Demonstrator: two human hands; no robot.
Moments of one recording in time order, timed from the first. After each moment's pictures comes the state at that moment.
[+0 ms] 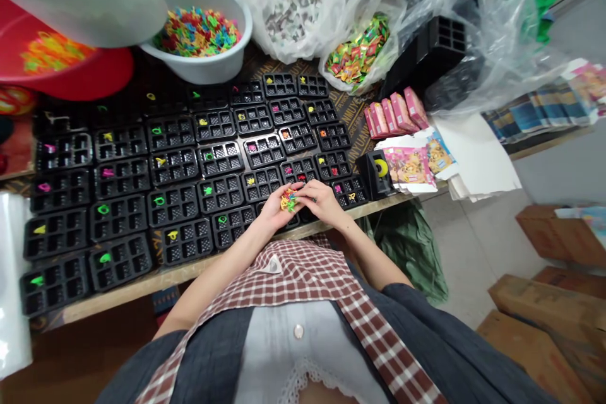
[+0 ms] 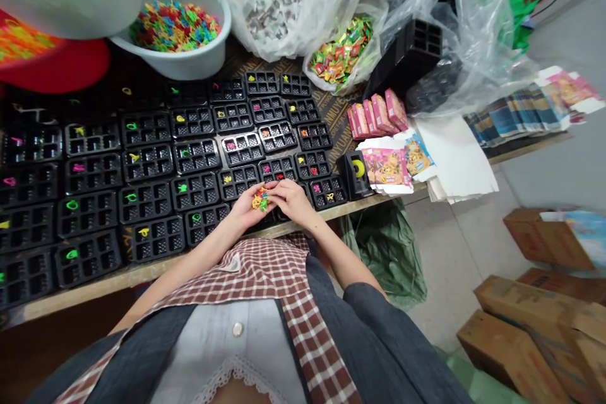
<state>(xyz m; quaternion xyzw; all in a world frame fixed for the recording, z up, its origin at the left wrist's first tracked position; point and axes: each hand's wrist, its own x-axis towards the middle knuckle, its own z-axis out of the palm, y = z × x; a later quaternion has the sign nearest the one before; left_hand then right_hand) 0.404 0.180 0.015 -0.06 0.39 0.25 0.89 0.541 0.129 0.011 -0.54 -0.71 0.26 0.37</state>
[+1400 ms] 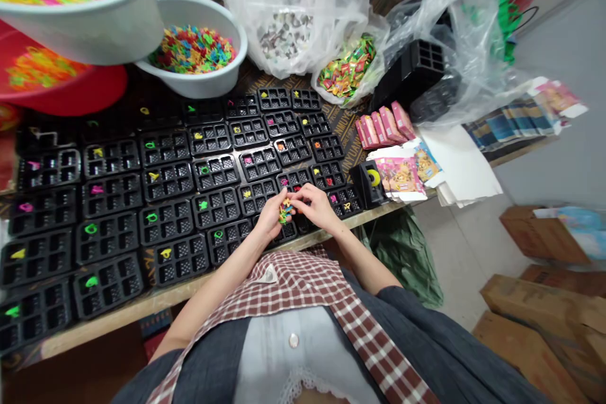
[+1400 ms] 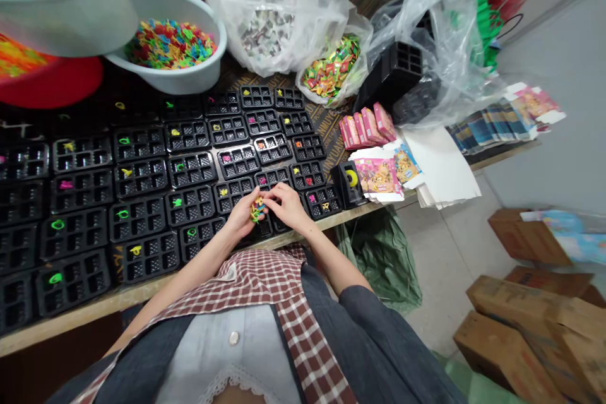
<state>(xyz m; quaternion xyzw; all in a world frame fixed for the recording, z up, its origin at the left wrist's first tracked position) 0.400 0.185 0.010 0.17 0.43 0.28 0.84 0.534 0.144 0.020 -0.62 -0.61 0.31 0.37</state>
